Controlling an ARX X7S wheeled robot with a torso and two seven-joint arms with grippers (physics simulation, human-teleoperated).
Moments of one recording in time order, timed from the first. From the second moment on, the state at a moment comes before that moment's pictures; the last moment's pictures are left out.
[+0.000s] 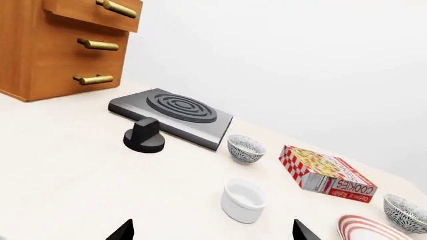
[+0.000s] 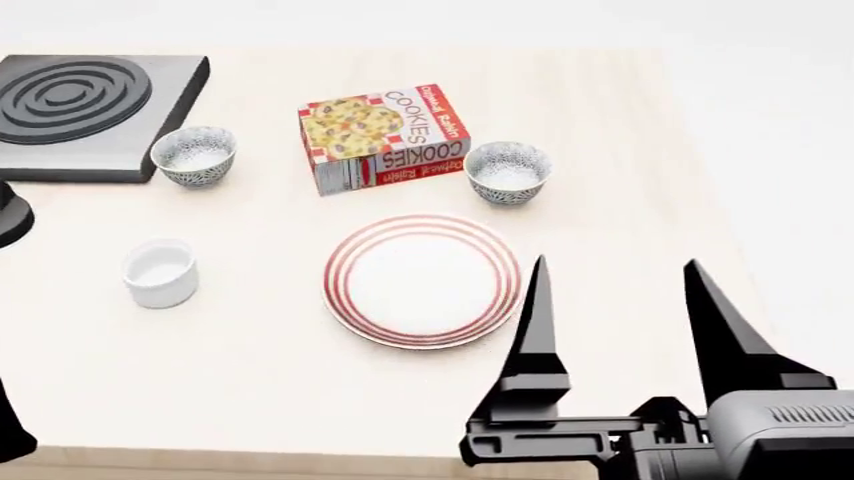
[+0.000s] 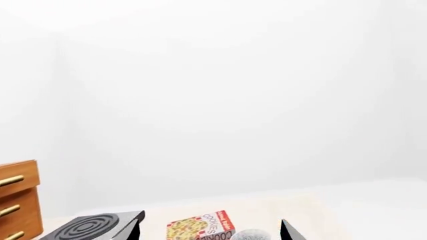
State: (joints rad) left arm -0.12 -0.23 -0.29 0.23 -0.52 -0.35 -0.10; right arm 0.18 0.16 0.12 -0.80 0.48 0.63 0.09
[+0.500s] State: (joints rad) left arm -0.12 -0.24 -0.28 0.22 -0.53 -0.34 -0.11; right arm 0.18 0.20 0.08 -0.79 0.48 0.62 0.09
